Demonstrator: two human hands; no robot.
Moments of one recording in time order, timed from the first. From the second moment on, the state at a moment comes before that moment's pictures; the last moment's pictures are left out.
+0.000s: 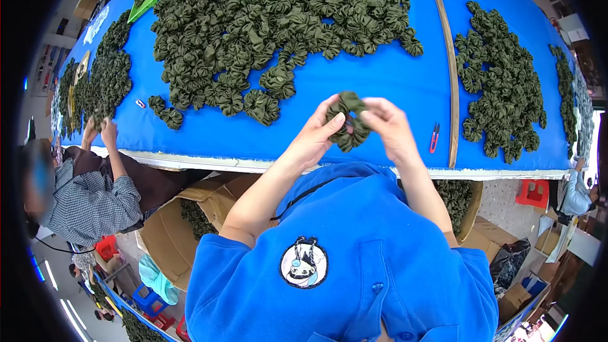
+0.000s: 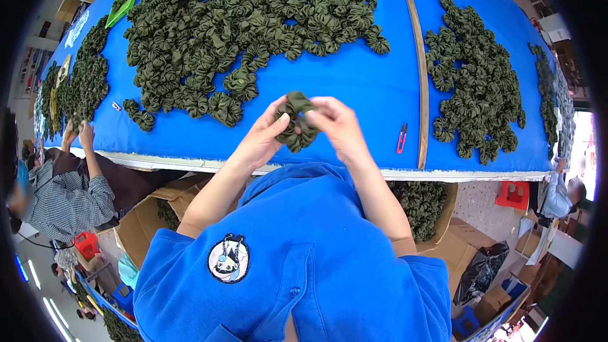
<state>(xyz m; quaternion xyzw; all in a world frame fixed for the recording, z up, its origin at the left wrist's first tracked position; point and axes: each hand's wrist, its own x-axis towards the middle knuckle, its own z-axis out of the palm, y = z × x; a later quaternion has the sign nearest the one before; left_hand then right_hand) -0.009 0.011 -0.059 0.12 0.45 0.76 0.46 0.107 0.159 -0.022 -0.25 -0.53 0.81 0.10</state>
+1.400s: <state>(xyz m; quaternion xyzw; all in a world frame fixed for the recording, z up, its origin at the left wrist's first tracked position) -0.017 0.023 -0.004 0.11 0.31 0.84 0.44 0.123 0.188 0.020 -0.19 -0.43 0.85 0.26</state>
